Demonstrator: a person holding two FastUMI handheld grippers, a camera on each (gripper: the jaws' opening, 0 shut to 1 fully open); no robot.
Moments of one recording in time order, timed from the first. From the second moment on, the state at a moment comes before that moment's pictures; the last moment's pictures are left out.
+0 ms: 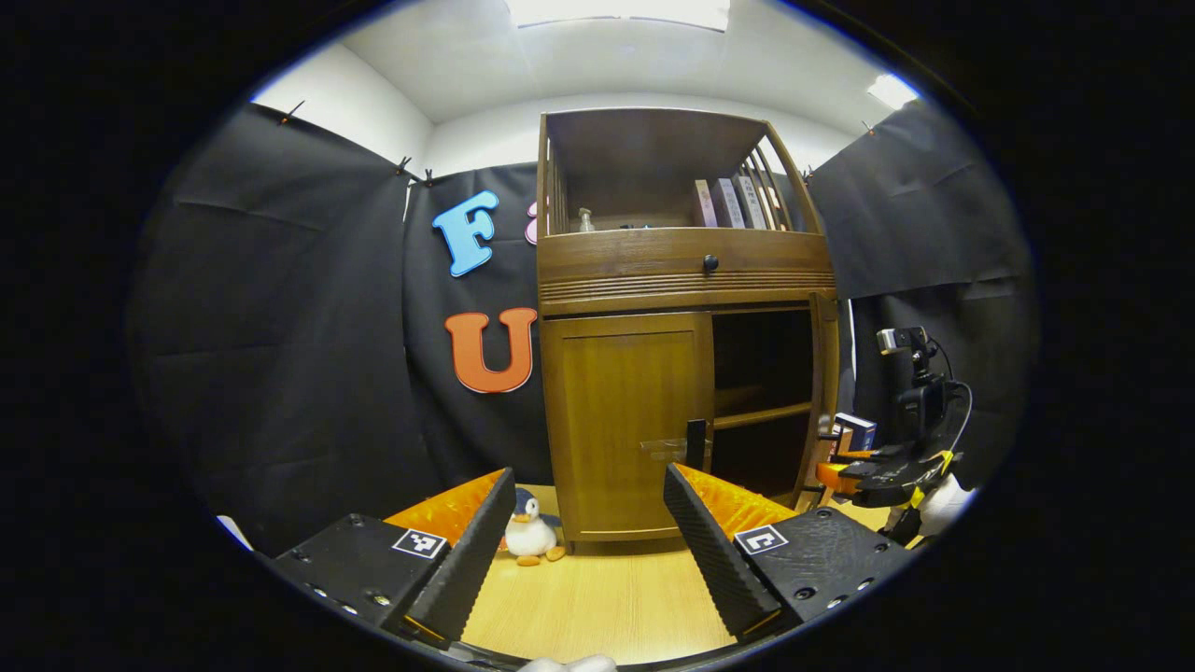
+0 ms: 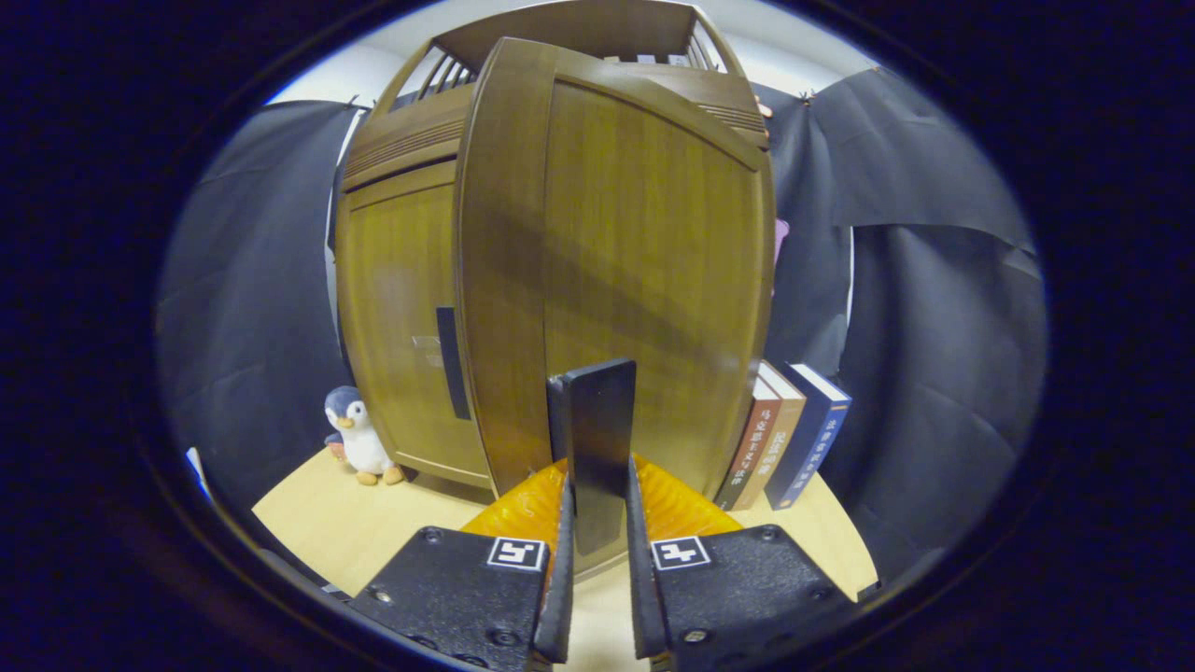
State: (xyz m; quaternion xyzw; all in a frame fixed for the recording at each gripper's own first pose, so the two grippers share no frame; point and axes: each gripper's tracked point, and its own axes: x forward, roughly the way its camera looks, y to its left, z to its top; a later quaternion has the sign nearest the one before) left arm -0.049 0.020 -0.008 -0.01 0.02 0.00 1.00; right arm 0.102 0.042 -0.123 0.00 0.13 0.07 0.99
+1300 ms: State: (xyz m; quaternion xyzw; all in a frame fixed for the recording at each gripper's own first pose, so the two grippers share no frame) left arm -0.018 -0.066 -0.006 -0.01 0.02 -0.08 1.00; right arm 0.069 -0.128 -0.125 0.03 0.12 0.02 0.99
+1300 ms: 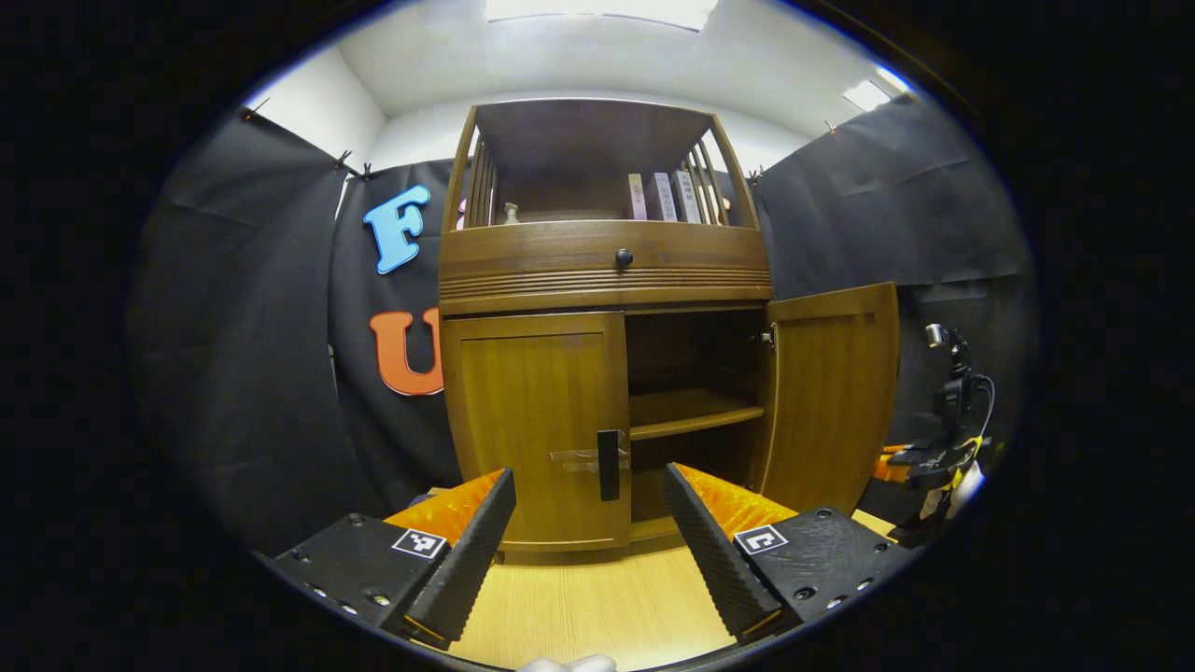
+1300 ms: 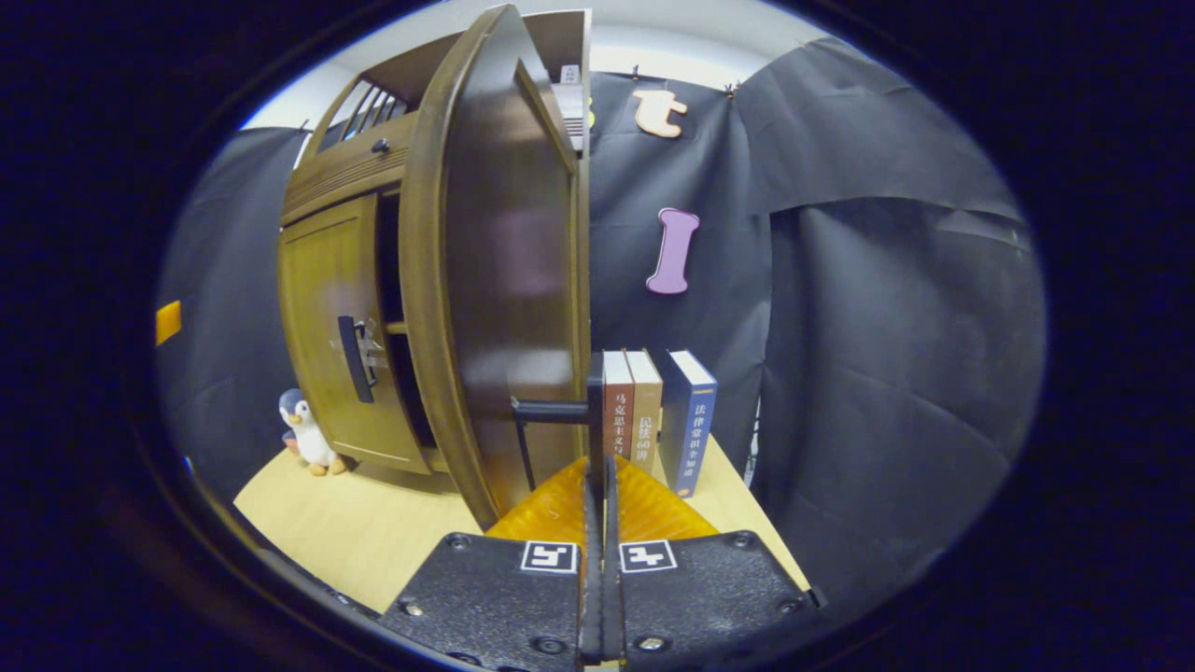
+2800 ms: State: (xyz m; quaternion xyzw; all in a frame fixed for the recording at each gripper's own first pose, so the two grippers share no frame) left arm 0.063 -0.052 -0.031 0.00 0.04 -0.01 1.00; right arm -0.021 -0.183 0.005 0.01 0.03 -0.06 1.00
